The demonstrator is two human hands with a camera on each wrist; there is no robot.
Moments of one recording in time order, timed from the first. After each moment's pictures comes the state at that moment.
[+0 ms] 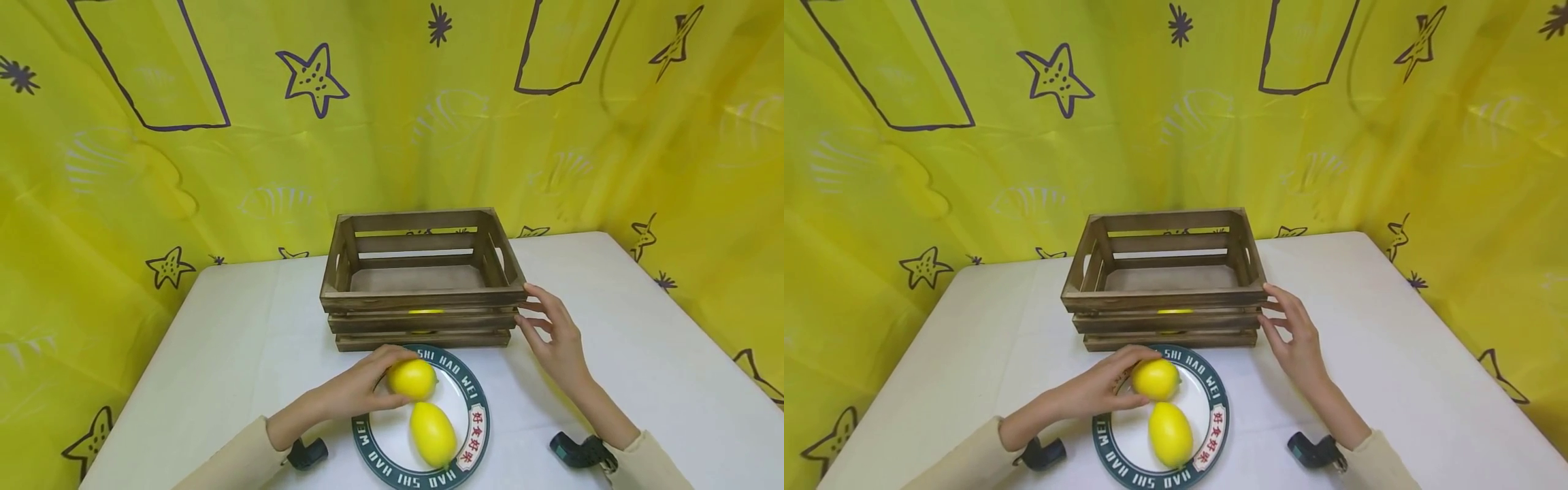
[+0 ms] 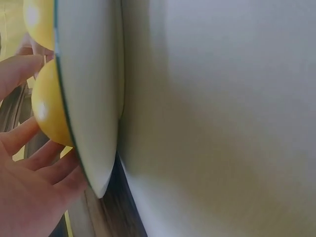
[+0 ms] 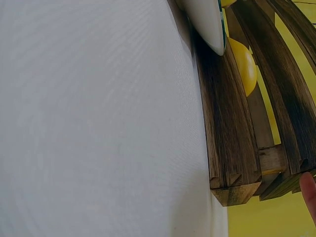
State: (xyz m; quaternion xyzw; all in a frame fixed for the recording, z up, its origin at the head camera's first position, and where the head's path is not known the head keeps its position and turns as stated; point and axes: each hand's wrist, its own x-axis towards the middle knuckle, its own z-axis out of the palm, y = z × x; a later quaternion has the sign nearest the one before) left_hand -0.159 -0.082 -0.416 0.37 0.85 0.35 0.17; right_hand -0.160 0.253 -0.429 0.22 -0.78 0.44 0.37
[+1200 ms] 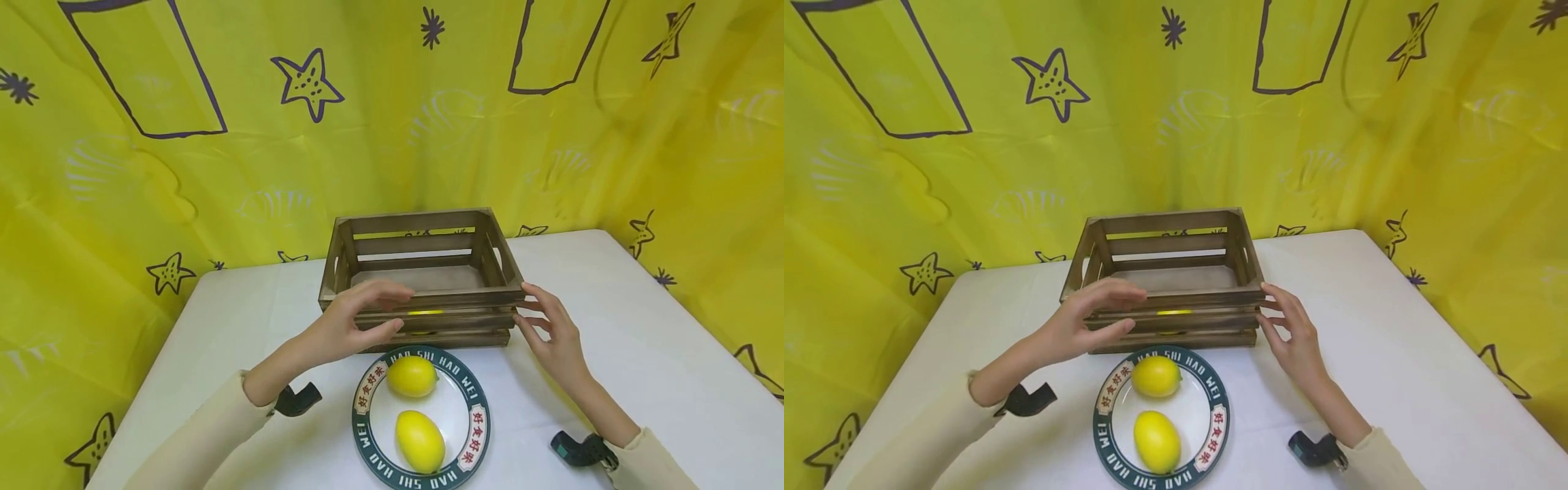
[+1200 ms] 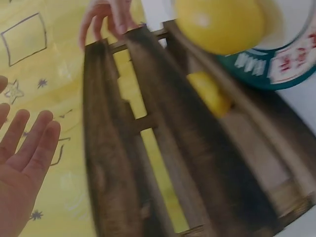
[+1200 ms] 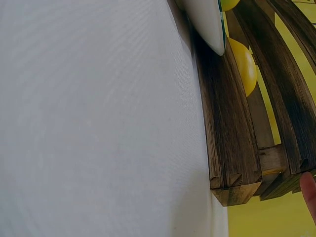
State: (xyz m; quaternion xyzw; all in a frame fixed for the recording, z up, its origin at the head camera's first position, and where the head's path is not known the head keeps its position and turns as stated) left_hand -0.190 -0.078 -0.321 0.52 0.73 0.43 -0.08; right_hand -0.160 0.256 -0.429 0.23 -0.78 0.44 0.38
